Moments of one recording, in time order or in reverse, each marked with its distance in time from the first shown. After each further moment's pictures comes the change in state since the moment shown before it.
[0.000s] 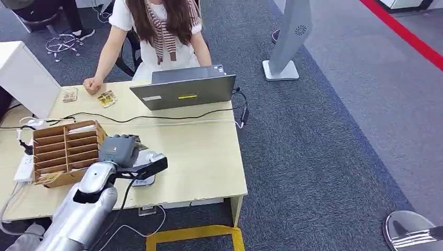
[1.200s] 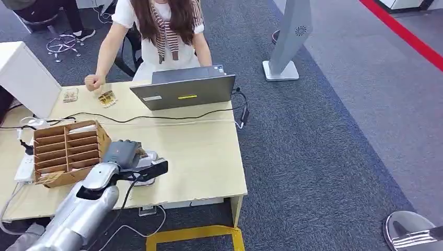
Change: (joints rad) left arm -0.074 0.004 -0.092 0.141 0.072 0.028 0.019; right arm 0.000 0.000 0.000 0.003 -0.012 0.001 0.011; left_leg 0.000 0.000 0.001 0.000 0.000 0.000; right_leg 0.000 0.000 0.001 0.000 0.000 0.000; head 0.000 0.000
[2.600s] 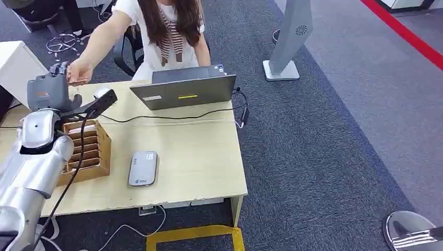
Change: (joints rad) left arm -0.272 0.080 0.223 0.045 -0.143 0.218 0.084; right arm -0.002 0.000 0.000 0.001 0.040 0.003 -0.009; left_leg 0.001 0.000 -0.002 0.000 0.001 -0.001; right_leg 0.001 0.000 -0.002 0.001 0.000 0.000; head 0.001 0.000
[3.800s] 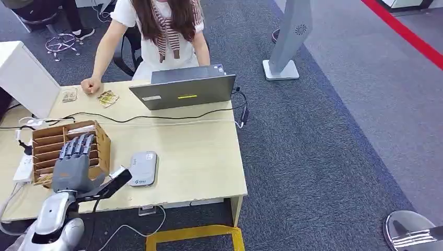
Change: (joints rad) left arm 0.638 0.092 0.063 -0.529 0.087 -0.081 -0.040; right arm 0.036 0.000 -0.024 0.008 -0.101 -0.035 -0.029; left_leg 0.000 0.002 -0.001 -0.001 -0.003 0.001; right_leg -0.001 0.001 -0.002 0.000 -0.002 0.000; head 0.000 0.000
